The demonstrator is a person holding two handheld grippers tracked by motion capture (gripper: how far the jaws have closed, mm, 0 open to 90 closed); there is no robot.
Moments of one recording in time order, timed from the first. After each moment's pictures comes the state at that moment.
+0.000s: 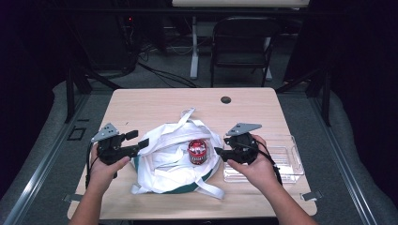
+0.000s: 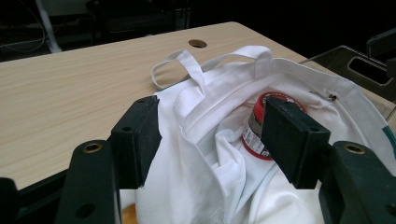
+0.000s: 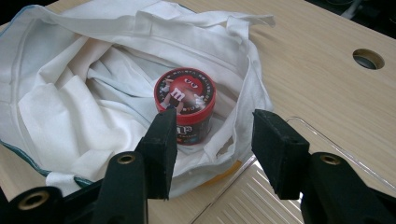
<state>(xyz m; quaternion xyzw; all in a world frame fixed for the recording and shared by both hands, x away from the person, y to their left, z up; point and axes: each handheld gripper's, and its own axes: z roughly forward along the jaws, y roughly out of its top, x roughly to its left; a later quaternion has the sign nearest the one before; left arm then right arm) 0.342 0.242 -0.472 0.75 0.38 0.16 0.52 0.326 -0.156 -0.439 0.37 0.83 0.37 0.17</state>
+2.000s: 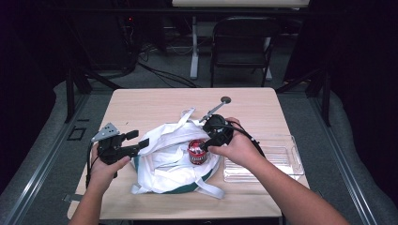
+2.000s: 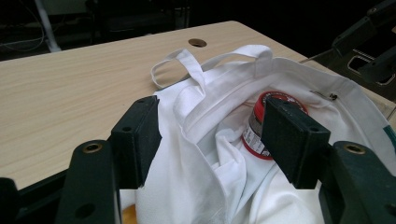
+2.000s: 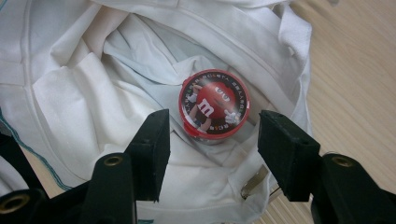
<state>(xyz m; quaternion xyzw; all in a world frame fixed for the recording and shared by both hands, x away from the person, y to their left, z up) 0.343 0.242 -0.472 0.75 0.38 0.16 0.52 0.375 -0.095 -0.418 0.33 0.90 0.26 0.09</state>
